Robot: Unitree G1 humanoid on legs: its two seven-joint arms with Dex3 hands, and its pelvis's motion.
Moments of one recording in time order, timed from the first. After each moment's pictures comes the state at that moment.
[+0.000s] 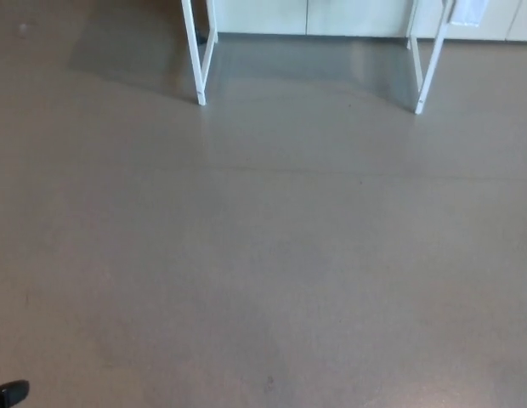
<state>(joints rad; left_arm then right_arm) 0.31 0.42 0.26 0.34 -0.18 0.19 -0.34 0.33 -0.34 -0.12 0.54 -0.03 -0.17 0.12</state>
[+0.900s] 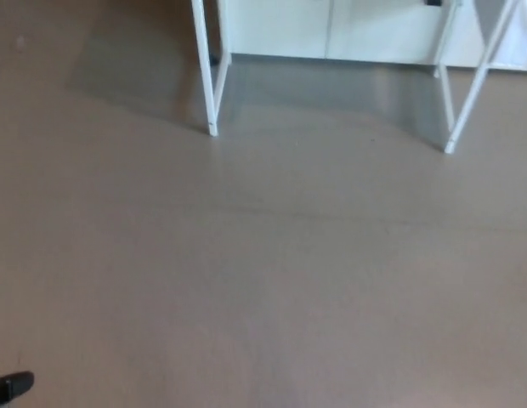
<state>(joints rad) 0.31 0.44 0.24 0.32 -0.18 0.21 -0.35 0.33 -0.35 -0.10 0.53 -0.04 -0.18 0.11</state>
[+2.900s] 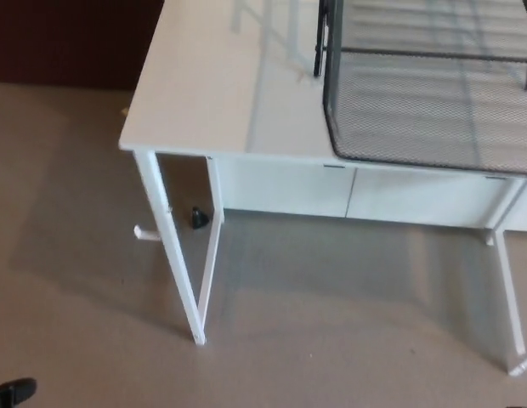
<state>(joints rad) 0.30 0.45 0.23 0.34 -0.18 0.20 -0.37 0.32 -0.37 -0.07 0.55 -0.08 -0.21 0.09</state>
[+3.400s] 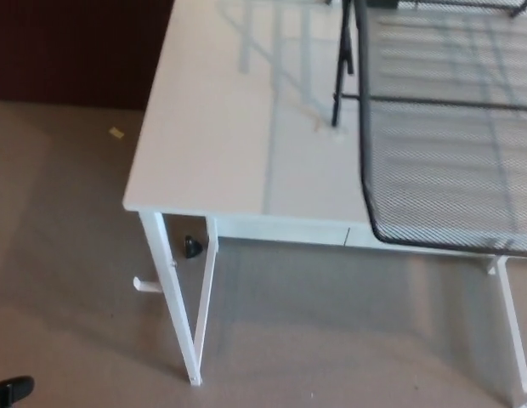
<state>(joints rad) 0.30 0.46 0.22 0.33 -0.17 0.20 -0.37 0.31 -0.37 -0.05 0.56 -0.09 -0.23 0.08</state>
